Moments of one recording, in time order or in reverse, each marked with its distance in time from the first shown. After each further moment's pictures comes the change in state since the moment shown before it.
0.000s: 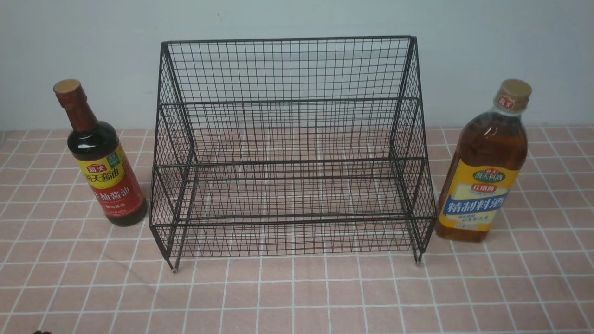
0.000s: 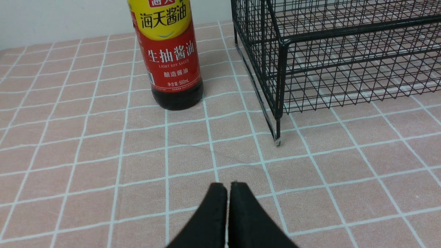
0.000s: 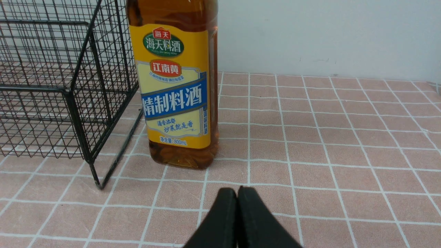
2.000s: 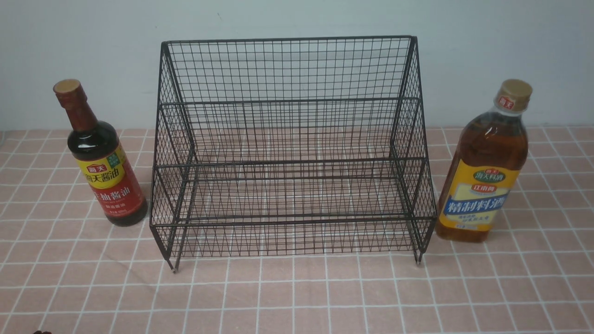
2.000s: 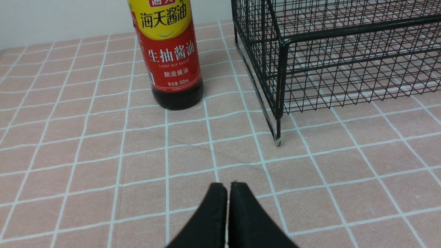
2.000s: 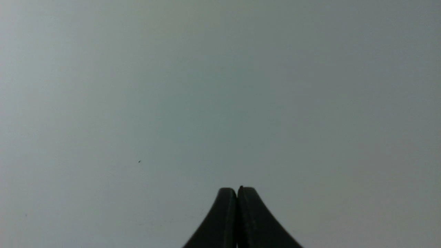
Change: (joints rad) right arm 0.000 0.339 -0.228 0.013 -0.733 0.271; left arm 0.000 0.000 0.000 0.000 0.001 0.000
